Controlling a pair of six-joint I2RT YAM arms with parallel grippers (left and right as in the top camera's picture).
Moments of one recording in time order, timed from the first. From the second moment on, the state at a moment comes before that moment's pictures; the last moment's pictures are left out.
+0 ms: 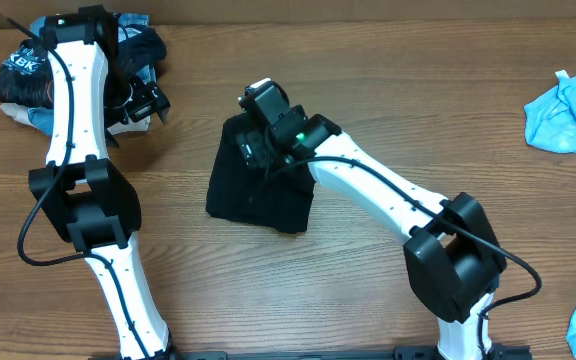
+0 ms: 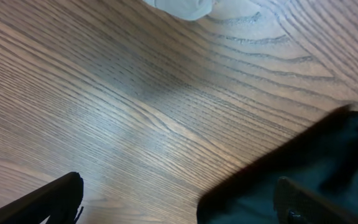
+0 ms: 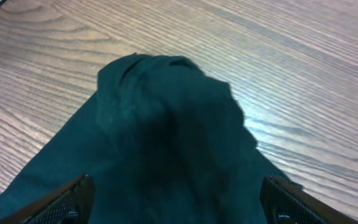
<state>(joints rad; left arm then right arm) 0.15 2.36 2.35 -1.63 0.03 -0.47 0.72 2.04 1.65 -0.58 0.17 0.21</state>
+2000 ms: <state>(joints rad) 0.15 2.36 2.34 -1.62 0.03 -0.47 0.73 2.16 1.65 -0.54 0.55 0.42</state>
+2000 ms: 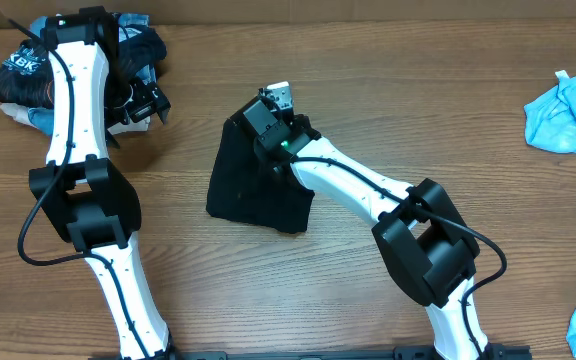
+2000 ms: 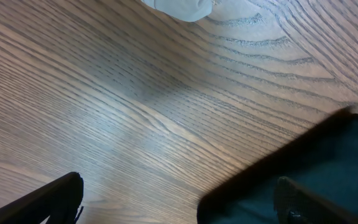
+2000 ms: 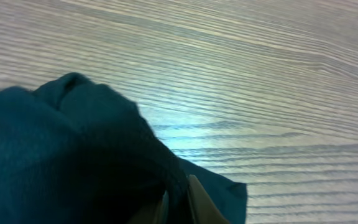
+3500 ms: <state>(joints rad) 0.15 2.36 2.34 -1.62 0.03 -0.47 0.64 2.10 1.73 -0.97 0.63 0.74</state>
